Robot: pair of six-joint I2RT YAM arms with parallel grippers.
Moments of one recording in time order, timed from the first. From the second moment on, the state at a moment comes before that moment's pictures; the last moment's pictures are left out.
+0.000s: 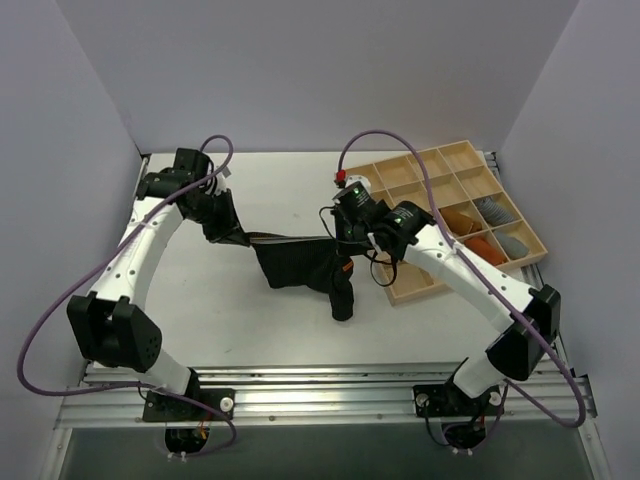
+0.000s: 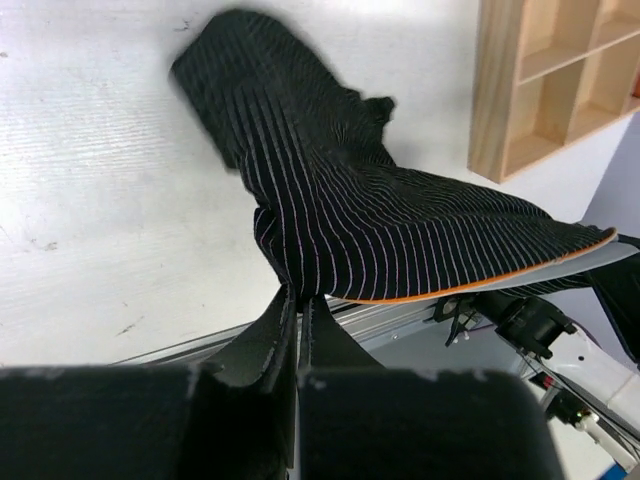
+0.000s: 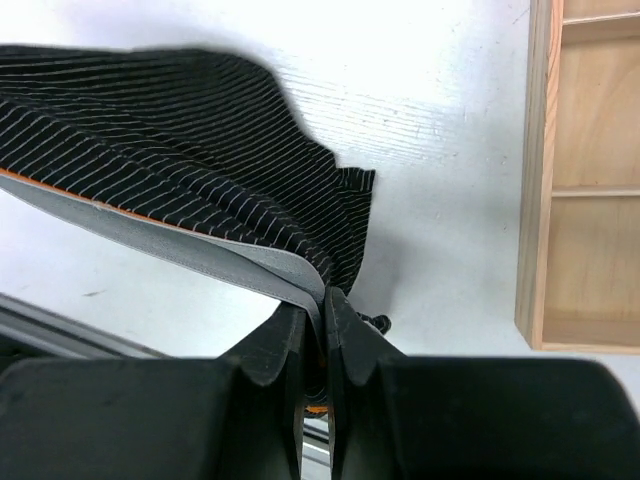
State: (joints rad) left arm -0.19 1.60 1.59 -1.15 0.37 -0.45; right arm 0.77 1.56 1.49 -0.85 0.17 0.53
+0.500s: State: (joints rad) left arm -0.24 1.19 1.48 -1.29 0.17 -0.66; right arm 0.94 1.39 1.42 -0.85 0.20 0.69
